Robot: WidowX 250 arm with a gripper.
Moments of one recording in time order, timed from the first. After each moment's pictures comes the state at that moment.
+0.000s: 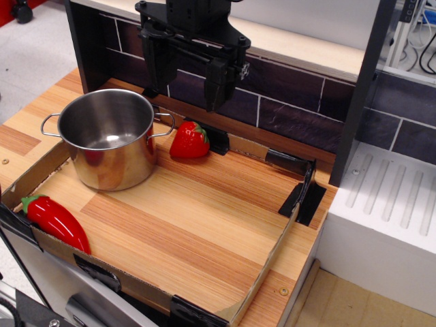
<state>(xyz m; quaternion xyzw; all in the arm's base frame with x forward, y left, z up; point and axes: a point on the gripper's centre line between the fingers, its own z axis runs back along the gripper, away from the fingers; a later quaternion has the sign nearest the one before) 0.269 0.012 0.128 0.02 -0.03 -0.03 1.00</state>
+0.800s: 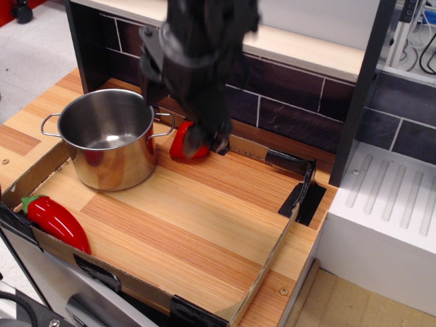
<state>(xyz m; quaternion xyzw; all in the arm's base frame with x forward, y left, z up) 0.241 0.012 0.111 0.21 -0.13 -0.18 0.95</state>
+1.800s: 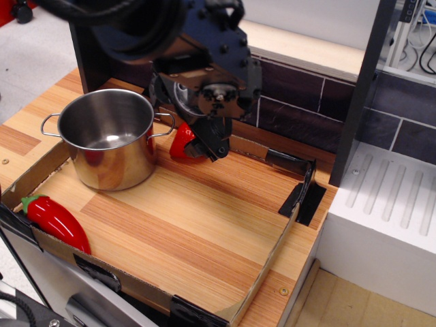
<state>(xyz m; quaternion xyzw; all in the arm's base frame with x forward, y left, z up) 0.282 0.032 0.067 0.29 -0.19 -0.17 0.92</state>
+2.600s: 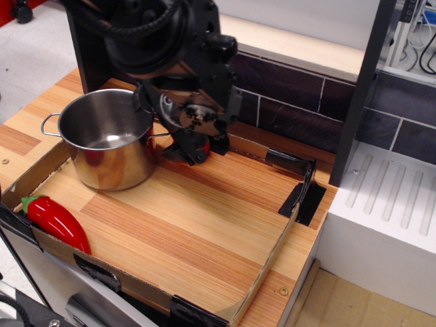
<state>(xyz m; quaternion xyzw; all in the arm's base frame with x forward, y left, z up) 0.282 0.056 0.047 0.32 -0.17 -0.17 0.92</state>
